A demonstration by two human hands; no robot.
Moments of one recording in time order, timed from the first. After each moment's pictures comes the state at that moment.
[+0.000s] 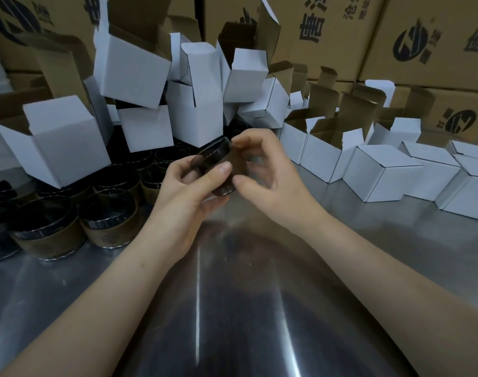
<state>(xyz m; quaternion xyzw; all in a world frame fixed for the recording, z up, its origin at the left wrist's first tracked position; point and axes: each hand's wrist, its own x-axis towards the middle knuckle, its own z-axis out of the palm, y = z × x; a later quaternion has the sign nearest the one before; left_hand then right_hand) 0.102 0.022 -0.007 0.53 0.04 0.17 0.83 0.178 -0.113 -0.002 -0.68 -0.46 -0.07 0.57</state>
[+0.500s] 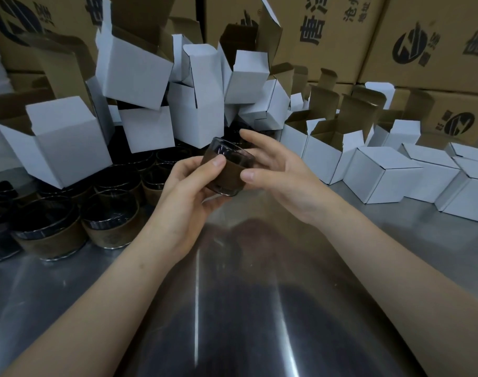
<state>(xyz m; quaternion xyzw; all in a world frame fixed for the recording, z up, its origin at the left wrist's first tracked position) 0.107 0.028 -0.010 0.54 0.01 0.15 0.83 0.194 -0.125 0.008 -0.67 -0.34 0.16 0.64</state>
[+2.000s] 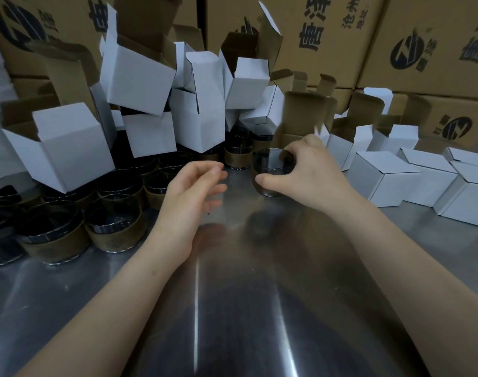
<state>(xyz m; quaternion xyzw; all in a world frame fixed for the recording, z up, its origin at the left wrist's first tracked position) 0.105 0.026 -0.009 0.66 0.08 0.21 0.72 0.211 -0.142 0.025 -0.92 -0.25 -0.13 0.26</state>
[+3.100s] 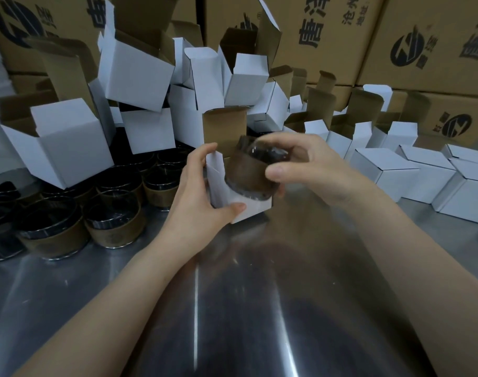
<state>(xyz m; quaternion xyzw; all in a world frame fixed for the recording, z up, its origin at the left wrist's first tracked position) 0.110 0.032 -0.026 0.82 -0.02 0.24 0.51 0.195 -0.153 0.042 -0.72 -0.45 0.10 0.52</state>
